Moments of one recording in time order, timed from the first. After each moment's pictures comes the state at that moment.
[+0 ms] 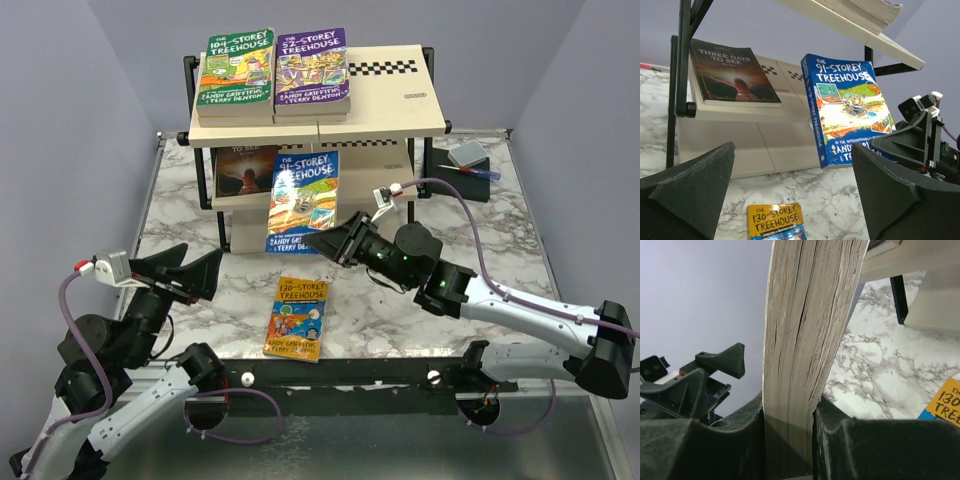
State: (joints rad) left arm -0.83 0.15 0.87 -0.52 -0.48 -0.39; right arm 1.06 1.12 0.86 0.26 0.12 1.03
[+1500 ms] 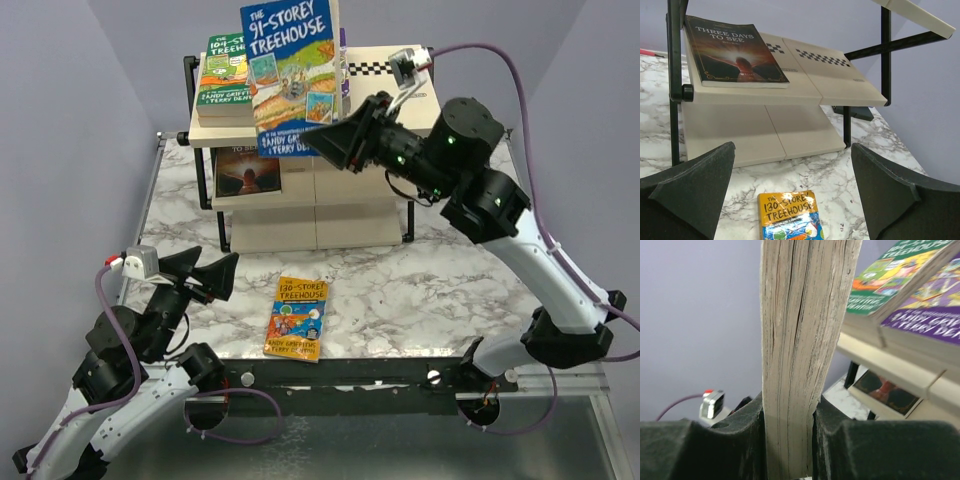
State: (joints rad) left arm -0.83 0.13 0.75 -0.49 -0.46 -0.35; right arm 0.95 1.43 1.94 -0.35 -0.06 0.49
